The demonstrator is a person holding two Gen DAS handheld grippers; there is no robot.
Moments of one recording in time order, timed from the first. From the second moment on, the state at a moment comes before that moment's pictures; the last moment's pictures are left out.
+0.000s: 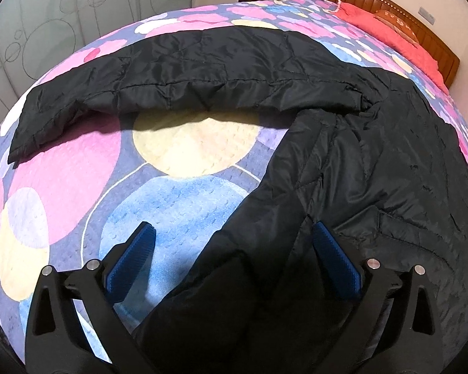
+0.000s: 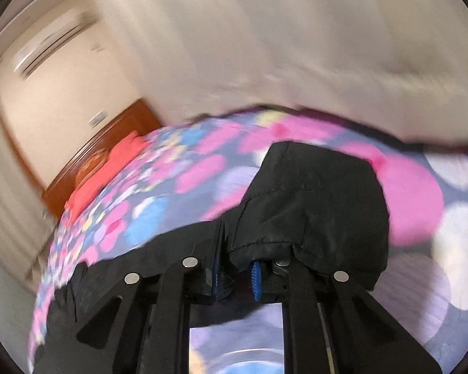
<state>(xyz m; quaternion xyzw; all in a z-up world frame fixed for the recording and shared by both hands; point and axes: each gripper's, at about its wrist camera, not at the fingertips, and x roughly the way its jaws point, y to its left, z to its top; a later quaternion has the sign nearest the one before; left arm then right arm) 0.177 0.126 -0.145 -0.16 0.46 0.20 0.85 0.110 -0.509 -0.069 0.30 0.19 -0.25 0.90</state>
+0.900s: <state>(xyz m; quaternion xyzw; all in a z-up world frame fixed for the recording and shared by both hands) 0.177 0.124 -0.151 -0.16 0.46 0.20 0.85 0.297 -0.151 -0.095 0.02 0.37 0.10 0.92</state>
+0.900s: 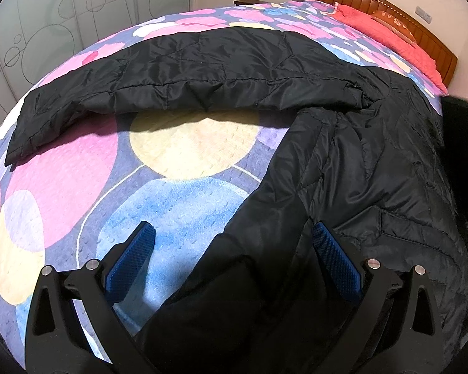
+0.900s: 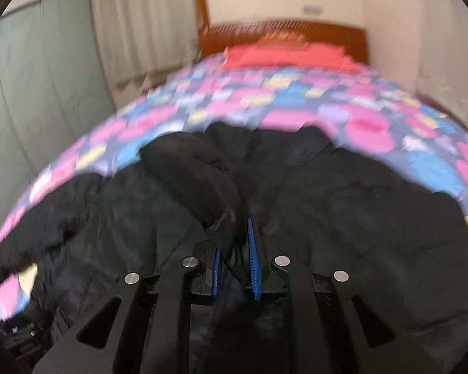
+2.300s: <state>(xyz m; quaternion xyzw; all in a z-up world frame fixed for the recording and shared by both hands) 0.180 0.124 -0.152 -0.15 0.46 0.20 0.85 0.322 -0.231 -0.106 0.05 0.42 0.00 0.91</state>
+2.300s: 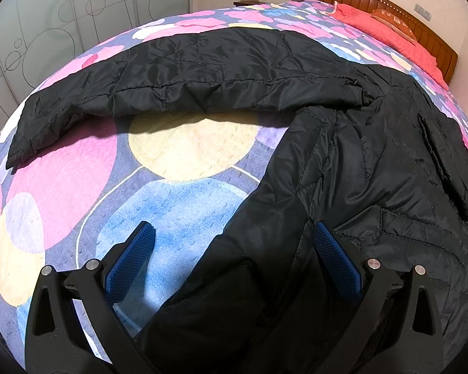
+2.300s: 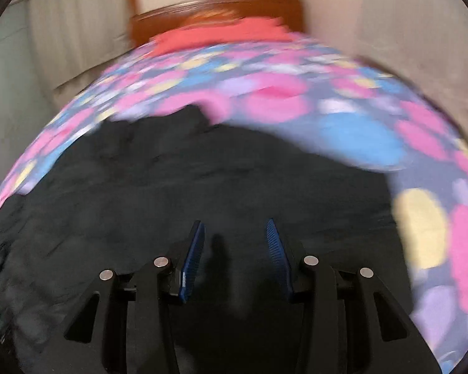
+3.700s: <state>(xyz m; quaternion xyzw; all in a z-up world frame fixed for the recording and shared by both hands) 0.184 0.123 -0.155 -0.15 0.46 0.20 0.85 0.264 -0.312 -0.143 0.00 0.39 -0.16 0.91</state>
